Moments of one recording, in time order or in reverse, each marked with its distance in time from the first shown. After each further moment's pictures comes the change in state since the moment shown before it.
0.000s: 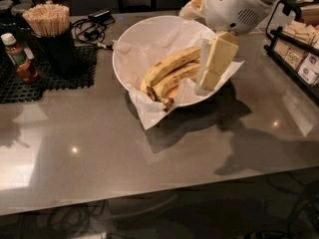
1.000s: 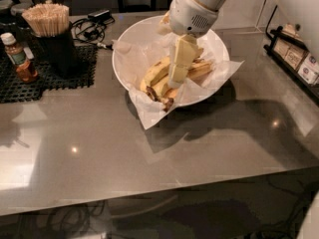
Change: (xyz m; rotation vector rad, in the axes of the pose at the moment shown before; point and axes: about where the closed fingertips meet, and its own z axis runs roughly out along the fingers) arm -0.001 -0.053 0.083 -0.165 0.020 0.017
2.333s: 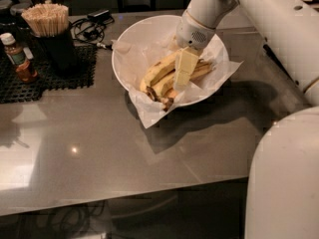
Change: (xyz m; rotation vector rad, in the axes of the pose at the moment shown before) arm 0.059 -0.042 0.055 -0.072 0.044 0.154
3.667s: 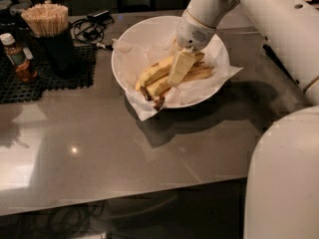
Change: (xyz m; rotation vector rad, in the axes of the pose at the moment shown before) arm -0.001 0.000 -0.001 0.000 0.000 0.000
